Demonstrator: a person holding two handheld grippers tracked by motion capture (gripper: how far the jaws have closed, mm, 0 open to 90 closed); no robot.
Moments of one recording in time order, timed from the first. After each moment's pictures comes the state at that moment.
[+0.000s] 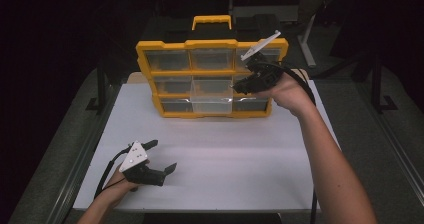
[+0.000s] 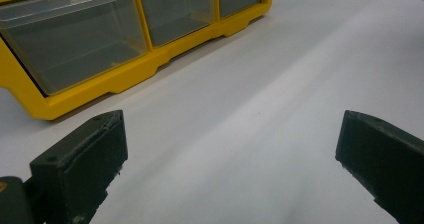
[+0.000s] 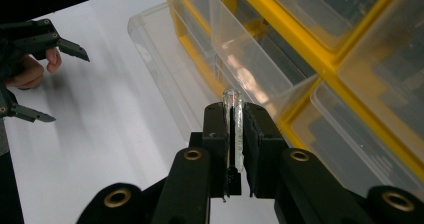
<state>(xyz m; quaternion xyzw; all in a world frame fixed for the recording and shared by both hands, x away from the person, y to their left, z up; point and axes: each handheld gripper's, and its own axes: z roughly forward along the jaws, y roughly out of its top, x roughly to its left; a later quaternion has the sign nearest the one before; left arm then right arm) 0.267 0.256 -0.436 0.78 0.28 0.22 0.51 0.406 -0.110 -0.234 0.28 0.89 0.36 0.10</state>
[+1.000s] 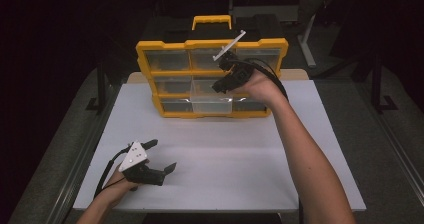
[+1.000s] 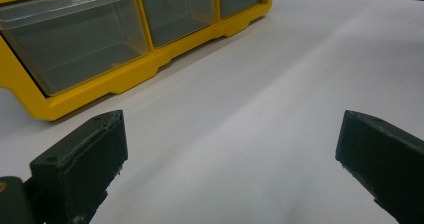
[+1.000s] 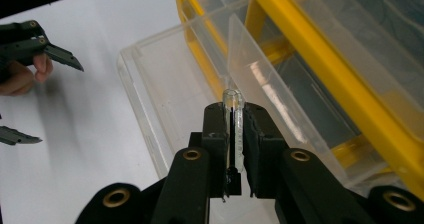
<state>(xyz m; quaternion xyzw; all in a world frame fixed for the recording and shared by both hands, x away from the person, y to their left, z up) 0.268 0.256 -0.436 0.78 0.28 0.22 0.51 0.438 -0.054 -0.253 0.25 0.91 0.33 0.08</state>
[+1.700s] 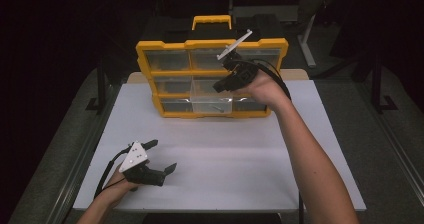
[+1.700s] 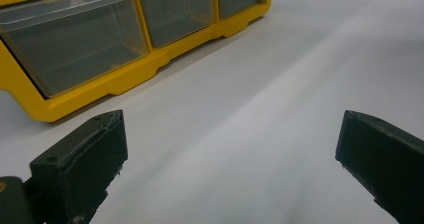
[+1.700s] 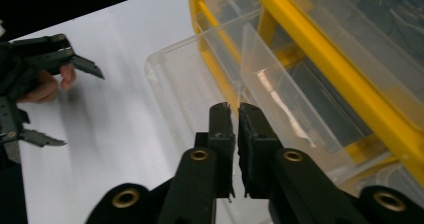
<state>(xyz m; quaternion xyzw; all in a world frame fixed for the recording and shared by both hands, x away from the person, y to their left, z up) 0.267 0.256 -0.436 0.78 0.27 0.22 0.52 0.425 -0.064 -0.244 0.25 0.90 0.36 0.07</state>
